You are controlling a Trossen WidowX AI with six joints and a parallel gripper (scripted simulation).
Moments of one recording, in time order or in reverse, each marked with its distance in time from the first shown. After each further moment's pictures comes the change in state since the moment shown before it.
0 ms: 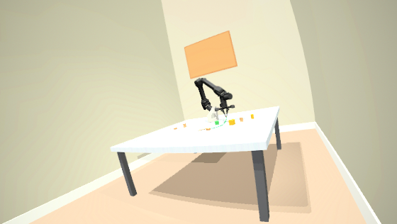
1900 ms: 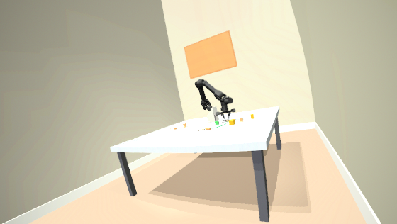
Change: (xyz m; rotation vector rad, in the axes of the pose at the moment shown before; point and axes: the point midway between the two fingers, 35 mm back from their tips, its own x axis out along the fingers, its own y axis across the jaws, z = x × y) arm 0.039 -0.001 -0.003 0.011 0.011 -0.010
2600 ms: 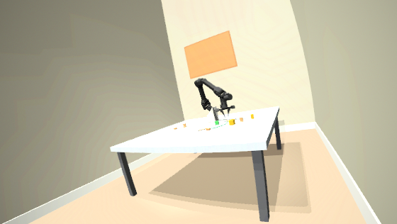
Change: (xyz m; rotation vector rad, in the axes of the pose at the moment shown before) arm -0.032 -0.001 -0.002 0.000 0.002 -0.003
